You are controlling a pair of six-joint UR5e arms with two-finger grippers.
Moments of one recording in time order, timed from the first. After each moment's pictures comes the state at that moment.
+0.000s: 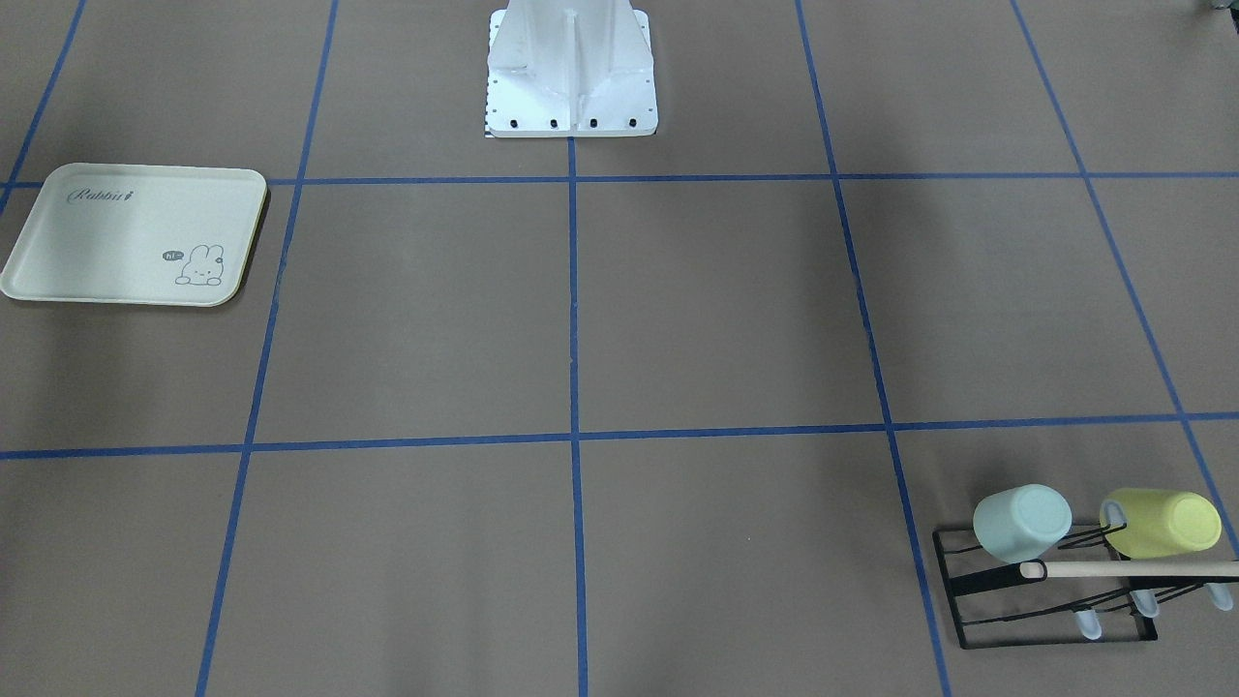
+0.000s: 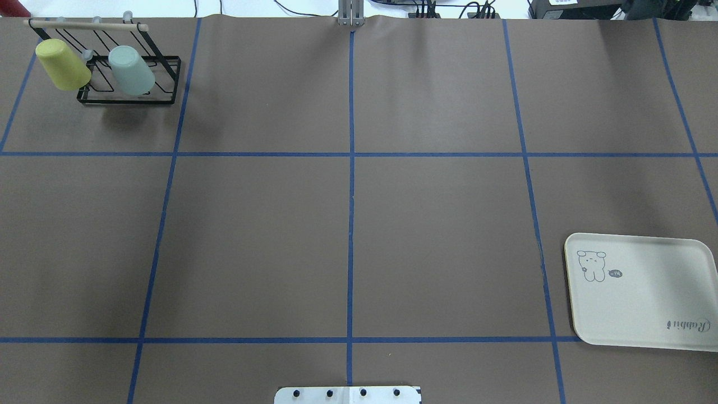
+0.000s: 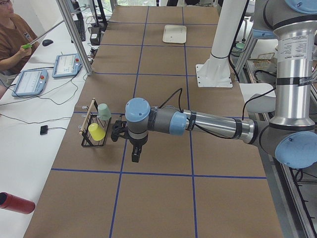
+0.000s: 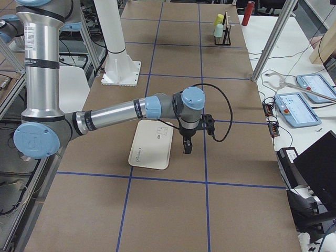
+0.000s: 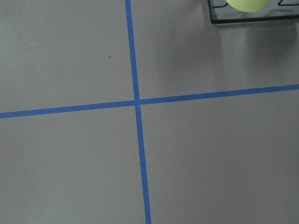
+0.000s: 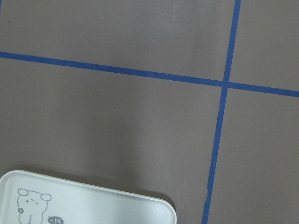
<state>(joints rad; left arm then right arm) -1.56 -1.50 -1.80 -1.57 -2.37 -0.03 1.44 -1.62 1.90 -1.75 2.34 0.03</state>
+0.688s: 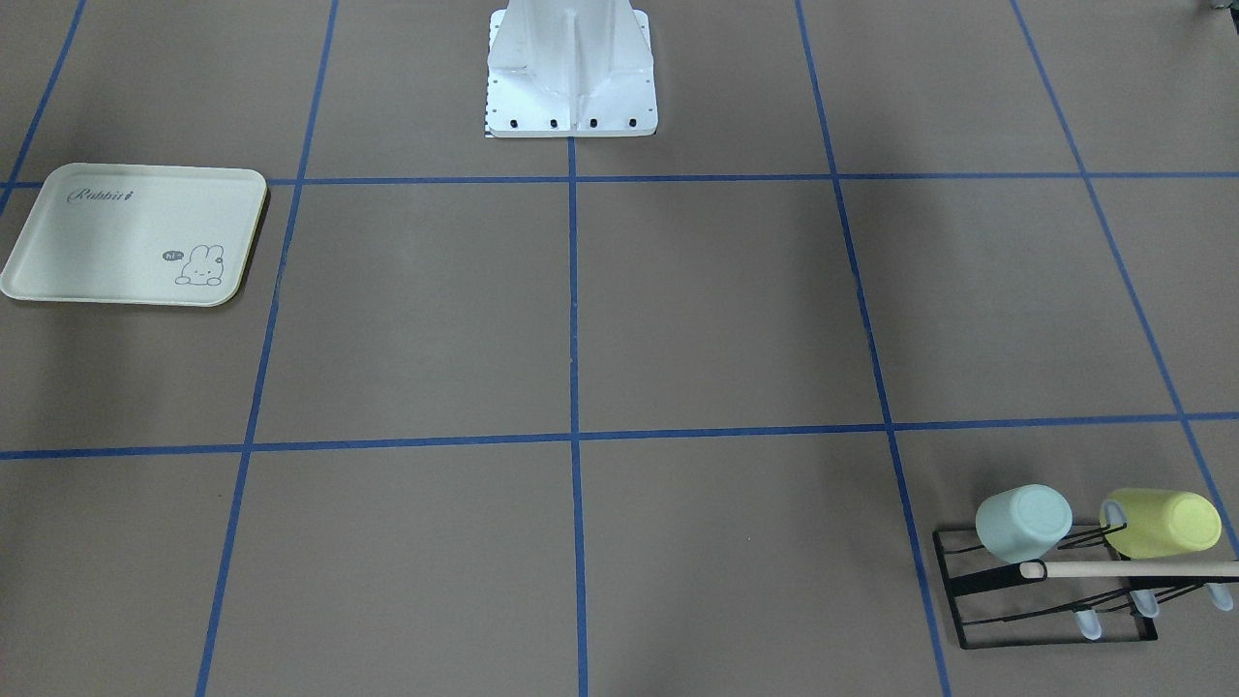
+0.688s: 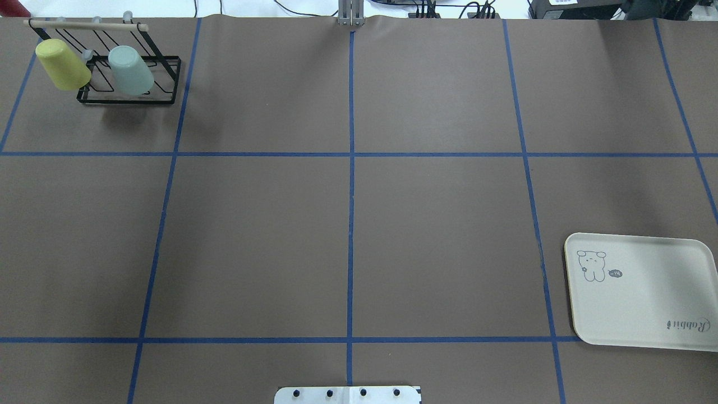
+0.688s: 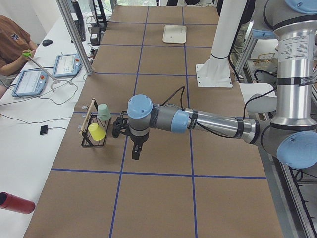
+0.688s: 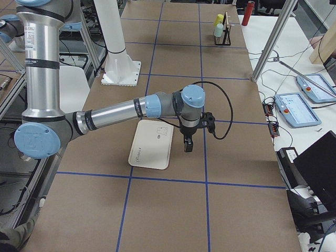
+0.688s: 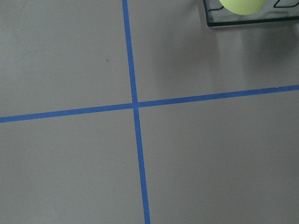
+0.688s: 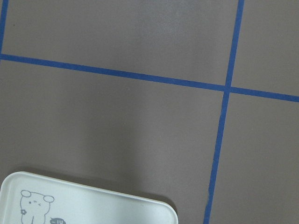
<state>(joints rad) -1.56 -1.49 -1.83 -1.58 -2.37 -0.02 1.45 -1.62 1.91 -1.74 2.34 0.03</state>
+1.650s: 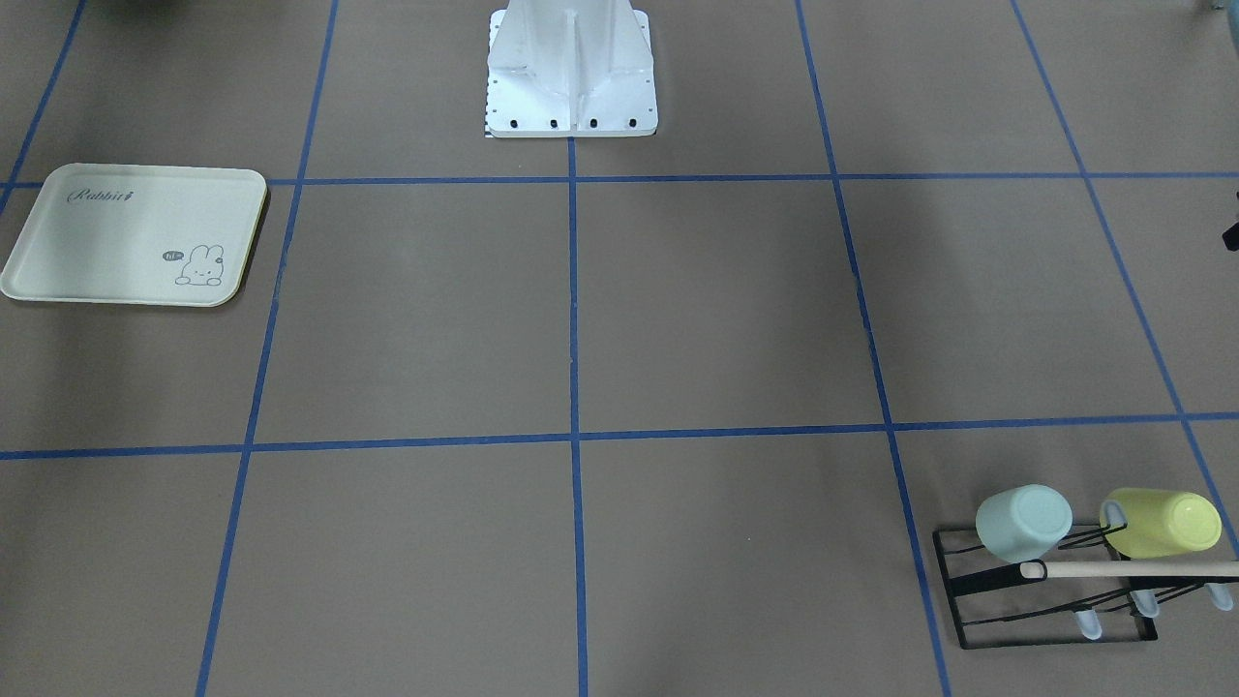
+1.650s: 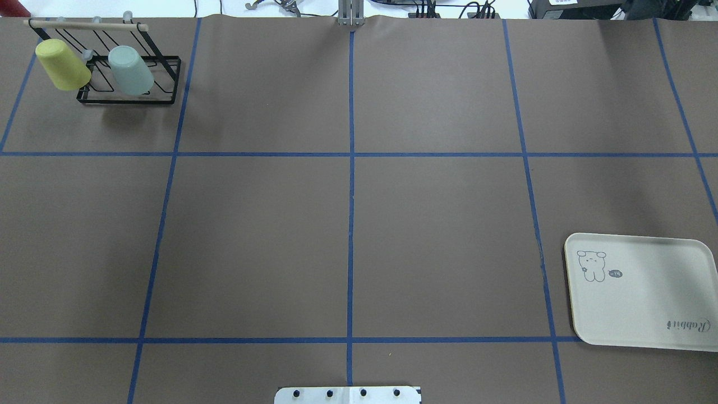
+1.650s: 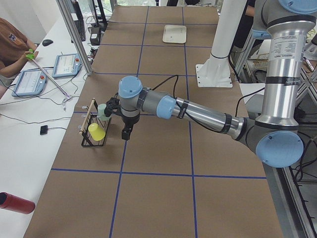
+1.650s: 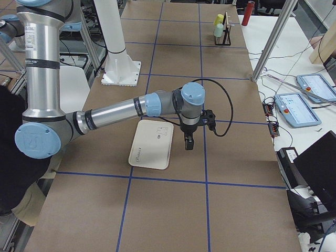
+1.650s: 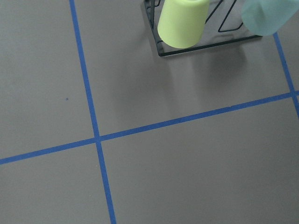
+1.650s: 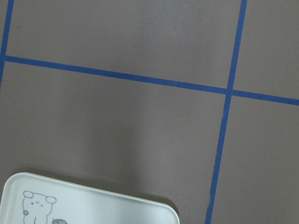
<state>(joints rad) -1.44 -1.65 -1.85 -1.59 -2.37 -0.15 1.44 -1.61 1.93 -1.74 2.34 0.04</state>
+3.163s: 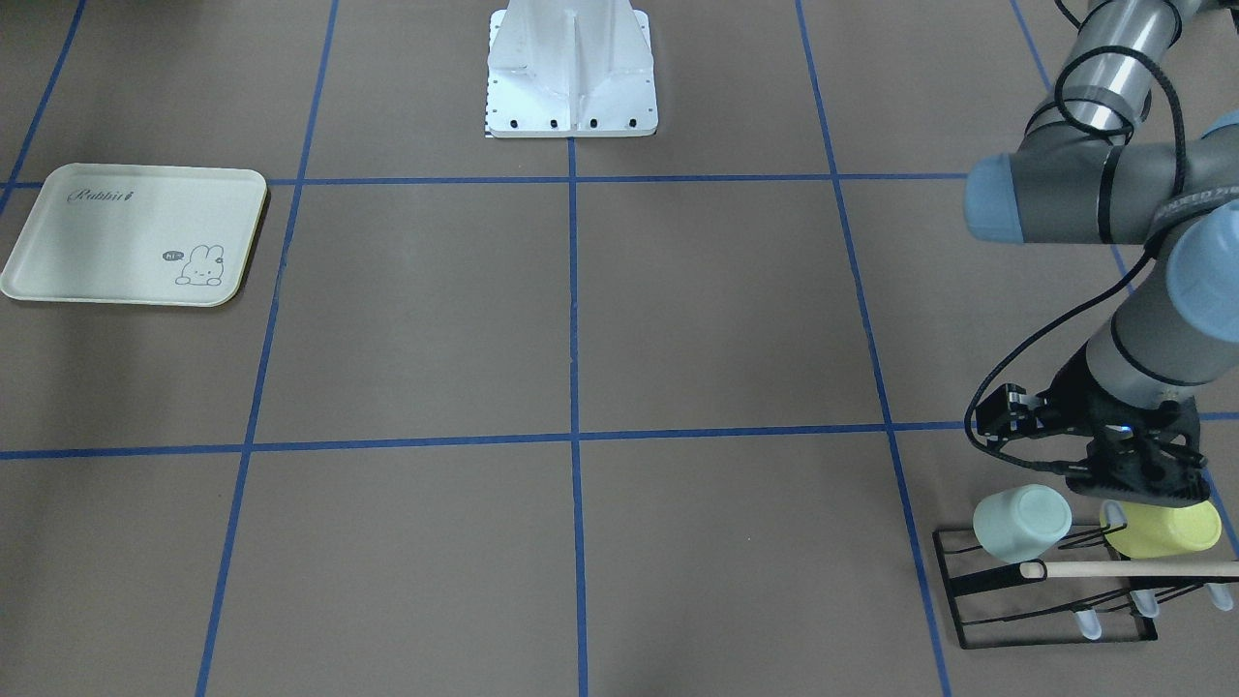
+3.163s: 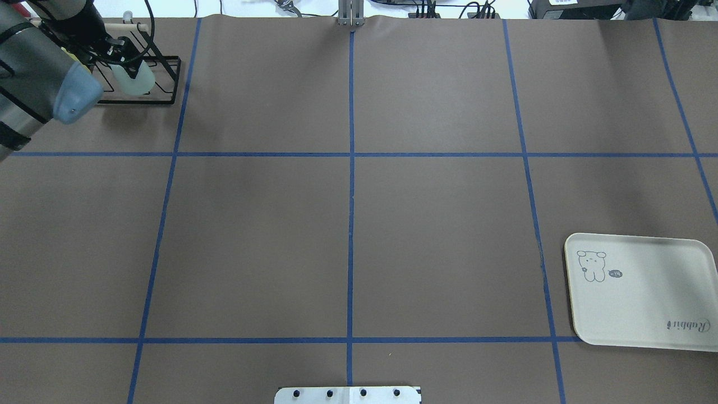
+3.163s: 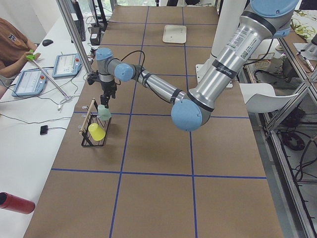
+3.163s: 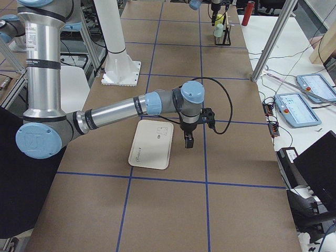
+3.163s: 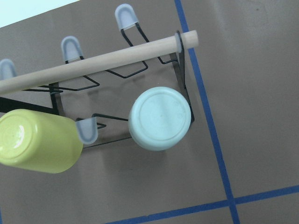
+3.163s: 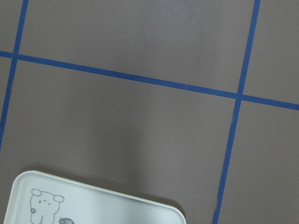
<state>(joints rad) -1.12 -2.20 -1.39 -1.55 -2.09 -0.38 1.43 -1.61 1.93 -1.74 2.34 0.04</state>
